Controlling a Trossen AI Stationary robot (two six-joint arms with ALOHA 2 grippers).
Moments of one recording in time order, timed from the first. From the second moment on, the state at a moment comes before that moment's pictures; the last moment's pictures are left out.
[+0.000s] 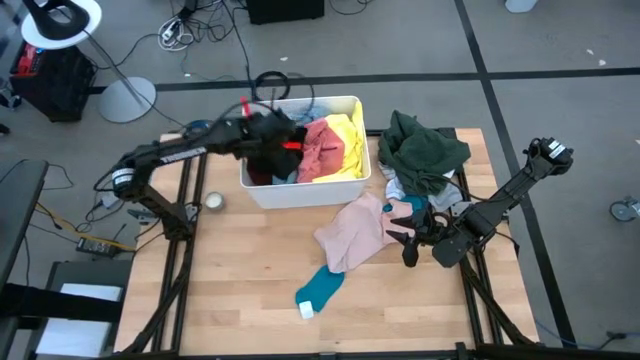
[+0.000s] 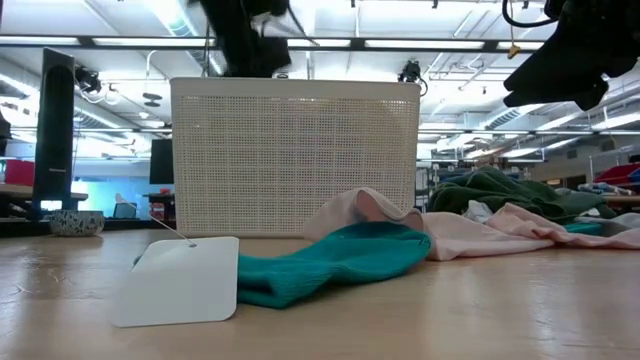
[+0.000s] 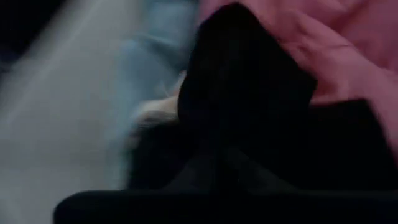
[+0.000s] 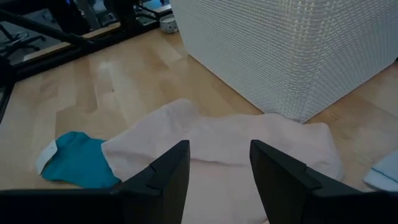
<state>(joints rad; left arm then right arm) 0.38 1.53 1.45 -0.89 -0.37 -0.14 0.68 0.95 0.52 -0.31 0.93 0.86</state>
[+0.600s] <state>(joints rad) 0.47 1.53 1.18 -0.66 -0.17 -0.25 0.68 0.95 0.52 -0.31 0.92 0.86</state>
